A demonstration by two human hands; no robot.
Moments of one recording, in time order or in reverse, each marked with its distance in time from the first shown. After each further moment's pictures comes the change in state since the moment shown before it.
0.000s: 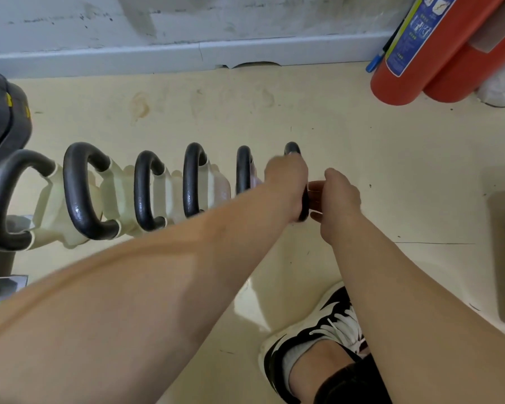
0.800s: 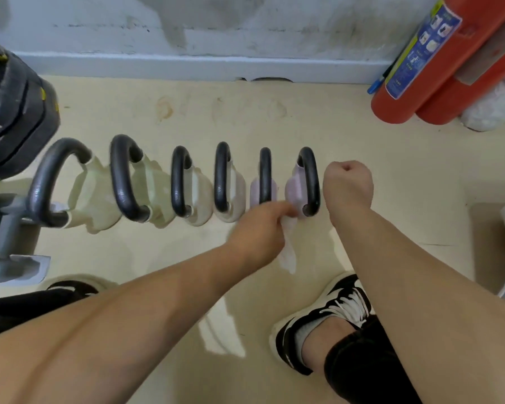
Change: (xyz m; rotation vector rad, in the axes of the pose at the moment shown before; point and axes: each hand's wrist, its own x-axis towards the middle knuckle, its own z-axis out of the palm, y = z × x) left_hand -0.045 -0.064 -0.132 0.895 -0.318 0.809; right_hand -0.054 -0.013 0.010 -0.350 0.181 -0.407
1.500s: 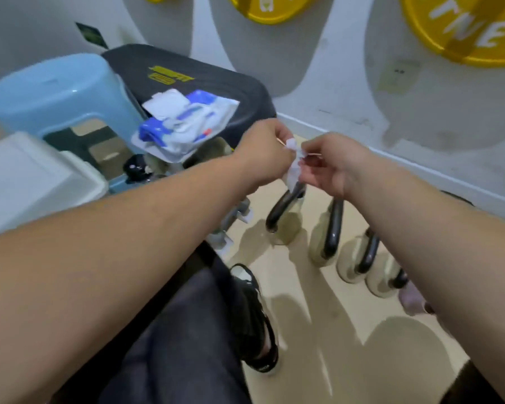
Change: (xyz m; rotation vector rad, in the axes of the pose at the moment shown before) left_hand -0.192 -0.077 -0.389 -0.256 0.752 -0.301; right_hand -0.341 -0.251 0.200 0.142 -1.036 -0.074
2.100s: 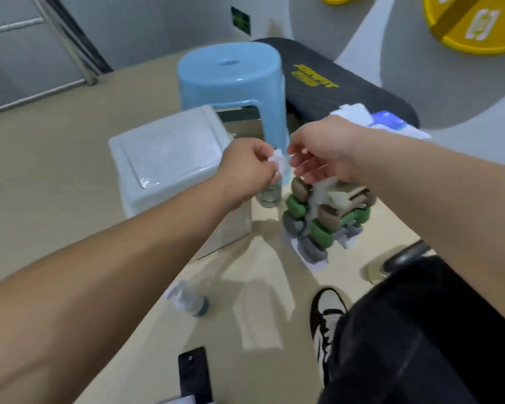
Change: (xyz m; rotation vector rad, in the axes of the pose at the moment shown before) left_hand -0.071 -0.173 -0.246 -0.154 0.453 -0.263; right_hand -0.028 0.011 0.308 -0.841 -0.406 -0.152
